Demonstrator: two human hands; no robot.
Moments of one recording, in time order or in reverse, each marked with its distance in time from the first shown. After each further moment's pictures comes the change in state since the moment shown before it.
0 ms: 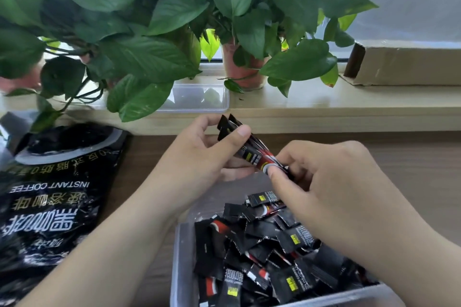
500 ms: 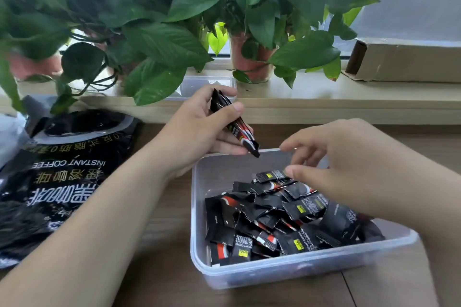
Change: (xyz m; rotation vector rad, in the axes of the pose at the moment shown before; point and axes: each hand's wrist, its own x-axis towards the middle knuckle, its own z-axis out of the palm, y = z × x) left_hand 0.008 0.001 -0.029 0.097 -0.118 0.090; right_hand 0.000 -0.004 -0.020 -0.113 -0.314 0.043
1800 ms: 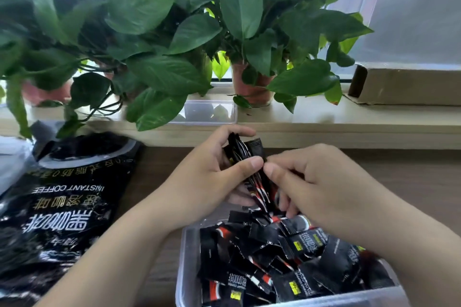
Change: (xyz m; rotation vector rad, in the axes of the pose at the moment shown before) left_hand -0.016 -0.007 0.021 0.153 -0.092 0.064; right_hand 0.017 -0.002 0.010 0.354 0.044 -0.039
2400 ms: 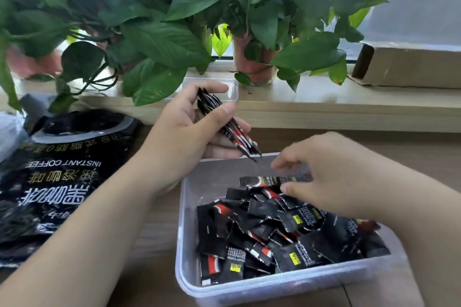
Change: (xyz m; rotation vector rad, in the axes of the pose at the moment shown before) left_hand -0.001 0.002 -0.019 -0.147 0.156 0.093; right_hand 0.003 0.023 0.001 -0.441 -0.216 -0.016
